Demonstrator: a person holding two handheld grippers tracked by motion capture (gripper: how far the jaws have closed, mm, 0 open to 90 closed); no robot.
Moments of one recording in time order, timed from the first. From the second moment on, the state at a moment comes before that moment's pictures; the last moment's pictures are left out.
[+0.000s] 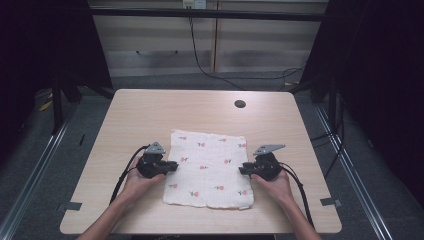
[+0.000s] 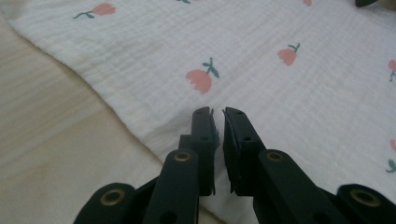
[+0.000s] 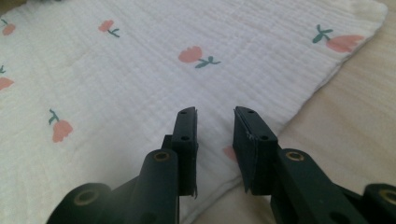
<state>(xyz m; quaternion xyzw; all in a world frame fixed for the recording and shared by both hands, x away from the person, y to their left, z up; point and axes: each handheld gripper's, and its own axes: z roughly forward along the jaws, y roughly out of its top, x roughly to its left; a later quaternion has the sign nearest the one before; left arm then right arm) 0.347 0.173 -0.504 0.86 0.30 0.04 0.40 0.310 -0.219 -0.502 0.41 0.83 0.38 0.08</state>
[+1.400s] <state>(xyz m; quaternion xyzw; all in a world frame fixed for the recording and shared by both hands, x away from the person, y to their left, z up) 0.312 0.180 -0.493 0.86 0.29 0.01 0.43 0.290 -0.220 -0.482 0.40 0.82 0.40 0.09</state>
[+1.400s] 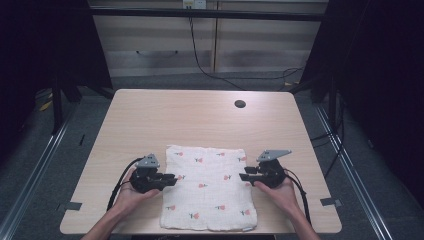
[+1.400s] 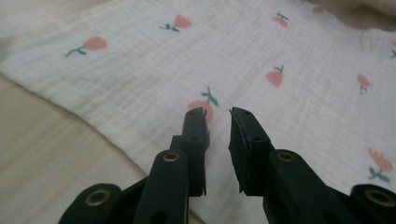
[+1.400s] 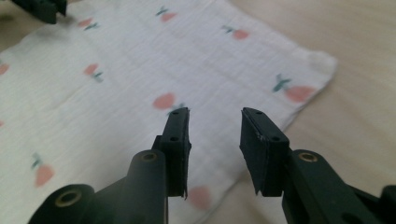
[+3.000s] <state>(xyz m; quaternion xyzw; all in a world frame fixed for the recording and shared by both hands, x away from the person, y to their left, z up) 0.321 0.180 -0.496 0.86 0.30 0.01 0.41 0.371 -0.221 -0.502 0.46 0.78 0.41 0.11</state>
